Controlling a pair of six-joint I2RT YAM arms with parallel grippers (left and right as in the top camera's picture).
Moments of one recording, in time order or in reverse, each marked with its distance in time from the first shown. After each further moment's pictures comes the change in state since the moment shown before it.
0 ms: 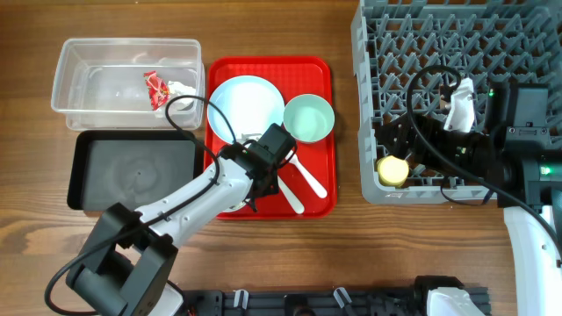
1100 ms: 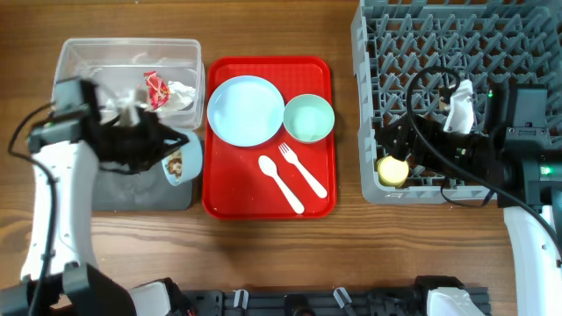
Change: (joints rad) left arm 0.970 -0.180 0.189 -0.345 0.993 0.539; right arm 0.000 0.000 0.000 -0.019 0.001 0.000
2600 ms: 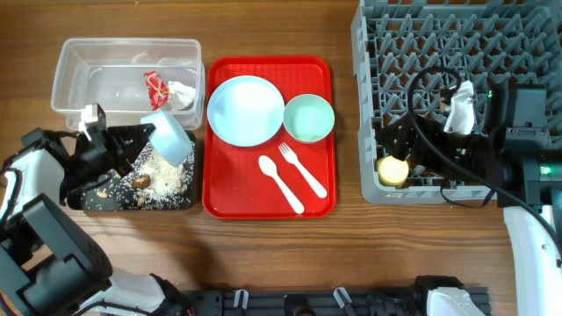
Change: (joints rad) left arm 0.310 0.254 -0.135 0.120 0.648 0.224; right arm 0.000 0.001 0.000 -0.006 0.007 0.024
